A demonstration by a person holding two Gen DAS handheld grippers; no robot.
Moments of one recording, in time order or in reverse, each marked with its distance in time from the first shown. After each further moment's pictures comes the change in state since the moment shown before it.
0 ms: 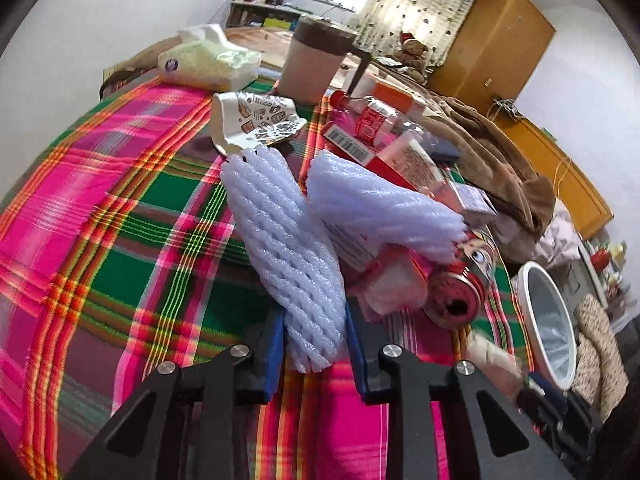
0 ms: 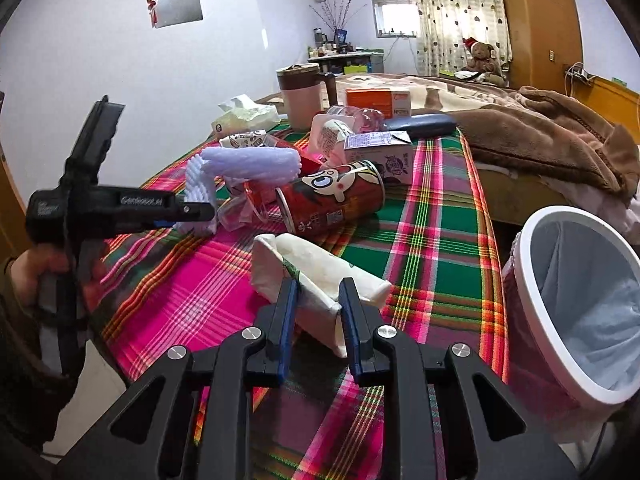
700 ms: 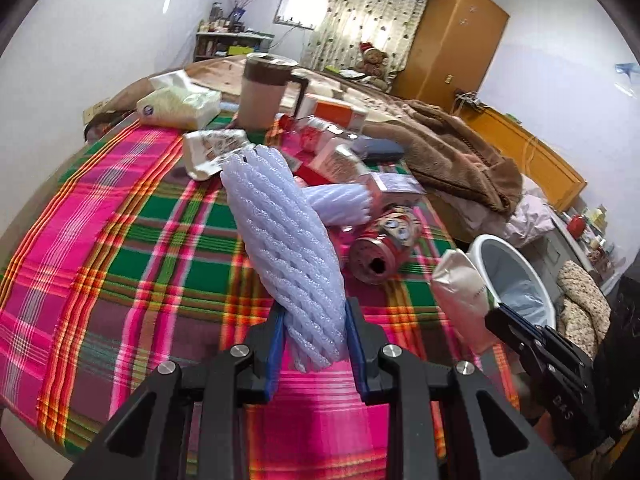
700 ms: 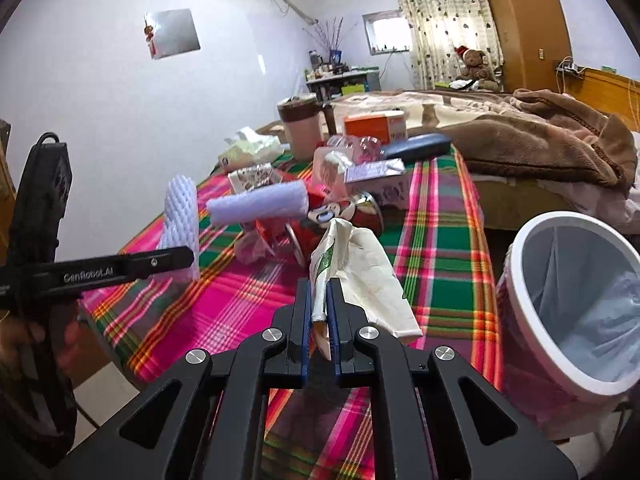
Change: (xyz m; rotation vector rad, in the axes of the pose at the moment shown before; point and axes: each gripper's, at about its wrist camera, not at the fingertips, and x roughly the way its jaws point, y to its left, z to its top) left arm -0.066 -0.041 -0.034 0.127 -0.073 -0.059; right arm -0.023 -0.008 0.009 0.066 -0.092 0.035
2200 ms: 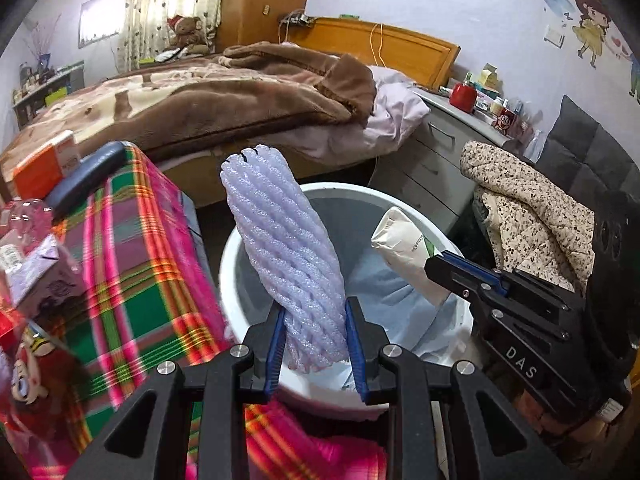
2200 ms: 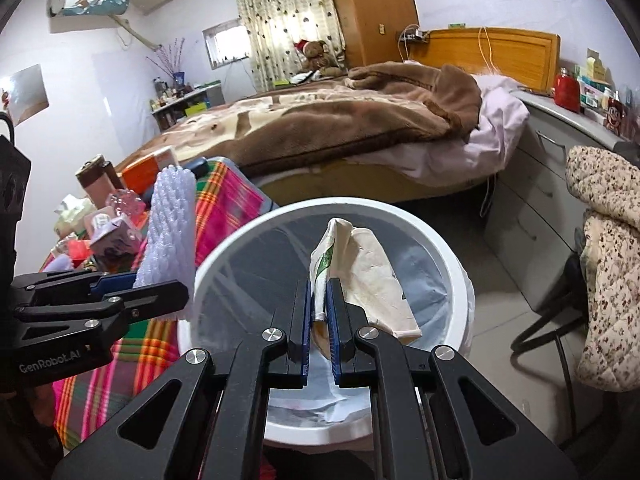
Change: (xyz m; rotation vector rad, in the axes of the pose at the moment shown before) left arm 0.143 -0.291 0.009 0.500 0.201 -0.314; right arm -0.049 -0.176 0.000 0.267 -0.006 -0.450
